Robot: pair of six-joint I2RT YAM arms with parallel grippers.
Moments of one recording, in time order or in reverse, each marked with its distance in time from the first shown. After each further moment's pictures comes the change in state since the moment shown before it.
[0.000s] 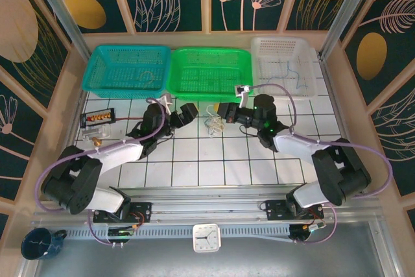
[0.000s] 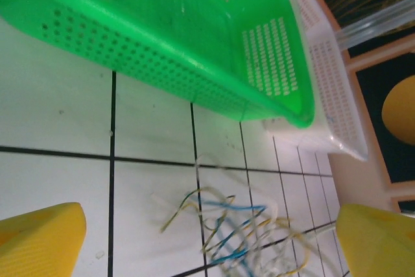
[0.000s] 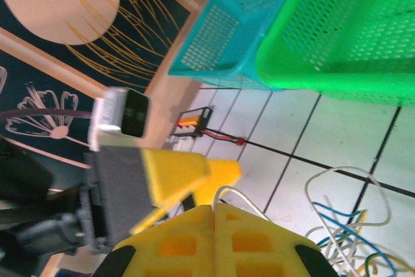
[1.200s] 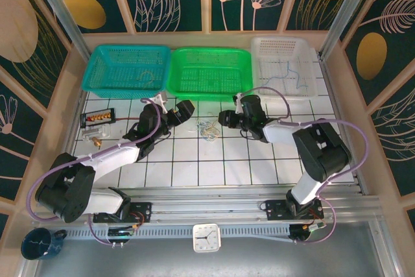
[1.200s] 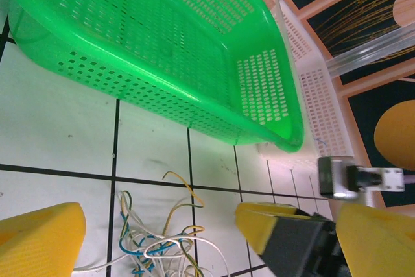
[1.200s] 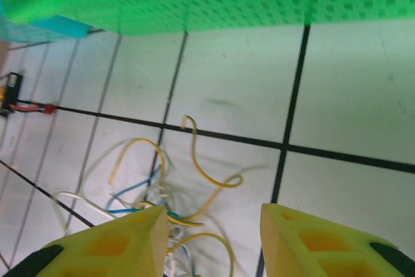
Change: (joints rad) left arm 0.000 -0.060 -0.010 -0.013 -0.055 -0.011; right arm -0.018 0.227 0.101 -0.338 0.256 -0.208
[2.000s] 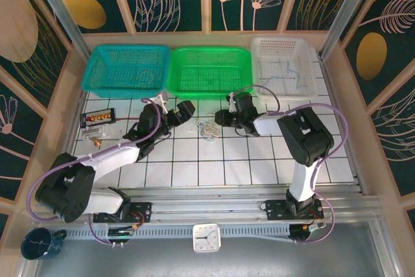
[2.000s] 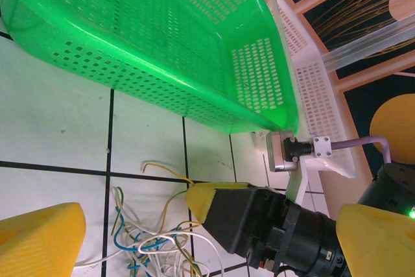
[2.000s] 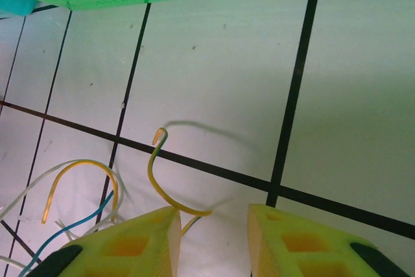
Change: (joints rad) left arm 0.000 0.000 0.000 0.000 0.022 0.000; right arm 0.006 0.192 0.132 -0.011 -0.009 -0.032
